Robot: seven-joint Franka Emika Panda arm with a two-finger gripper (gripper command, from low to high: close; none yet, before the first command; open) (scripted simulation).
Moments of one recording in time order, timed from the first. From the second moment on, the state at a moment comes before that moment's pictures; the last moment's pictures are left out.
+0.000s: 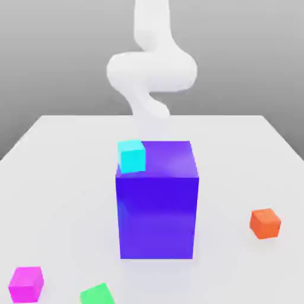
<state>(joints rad) -0.07 -0.71 0.03 -2.30 -0.02 2.33 0.90</state>
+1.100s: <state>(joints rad) -0.51 0.47 0.01 -2.27 -0.02 2.74 1.85</state>
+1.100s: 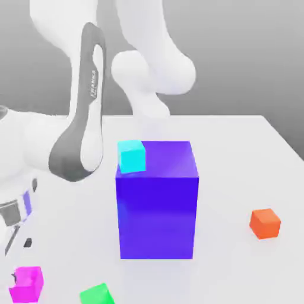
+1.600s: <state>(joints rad) -0.45 0.31 0.07 -2.30 -0.04 2.62 1.82</state>
